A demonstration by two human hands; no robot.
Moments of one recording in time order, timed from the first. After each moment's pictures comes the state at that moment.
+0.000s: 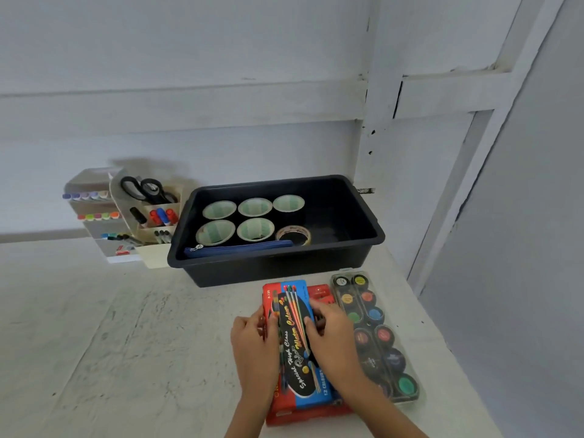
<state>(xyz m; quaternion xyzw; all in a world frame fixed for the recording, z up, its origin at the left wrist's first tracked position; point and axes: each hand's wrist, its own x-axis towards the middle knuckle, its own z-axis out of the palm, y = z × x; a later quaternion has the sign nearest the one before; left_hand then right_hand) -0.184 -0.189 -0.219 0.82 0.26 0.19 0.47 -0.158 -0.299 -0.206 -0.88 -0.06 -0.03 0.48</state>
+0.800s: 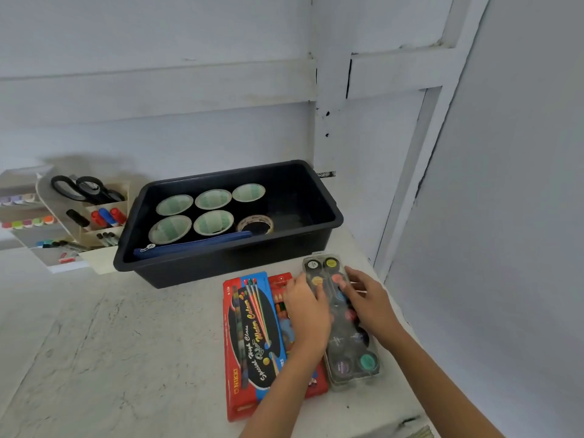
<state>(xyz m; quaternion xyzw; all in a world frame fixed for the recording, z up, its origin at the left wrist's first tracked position) -0.122 -0.305 -0.217 0.87 0.17 0.10 0.45 -0.123 -0.411 -0.202 -0.83 0.05 0.02 0.56</state>
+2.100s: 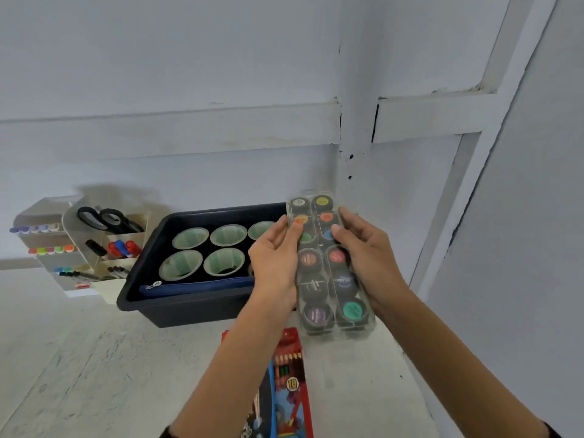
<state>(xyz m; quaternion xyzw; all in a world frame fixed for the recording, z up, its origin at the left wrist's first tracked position) -0.058 -0.270 -0.056 0.48 0.19 0.12 0.85 -0.042 -0.382 -0.060 -0.59 -0.08 0.05 0.80</state>
